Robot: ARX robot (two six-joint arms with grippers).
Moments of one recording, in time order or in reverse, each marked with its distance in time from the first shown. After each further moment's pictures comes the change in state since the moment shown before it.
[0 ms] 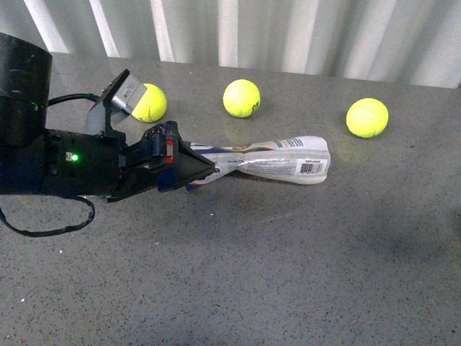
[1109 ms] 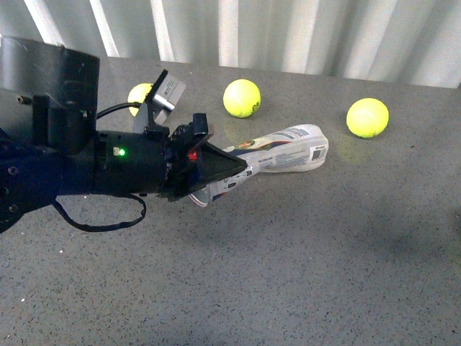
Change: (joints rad) left arm -0.093 0.060 0.033 0.181 0.104 -0.286; right arm 0.000 0.000 0.000 0.000 0.000 0.000
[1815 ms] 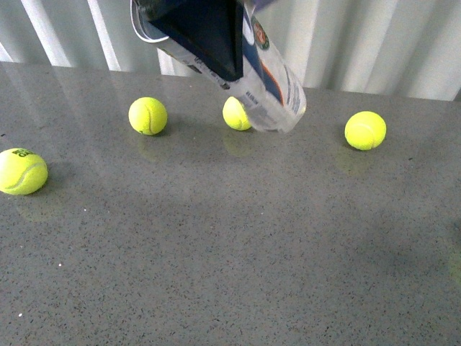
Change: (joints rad) left arm -0.255 -0.428 0.680 -1.690 -0.624 1.187; right arm 0.000 0.000 0.000 0.000 0.000 0.000
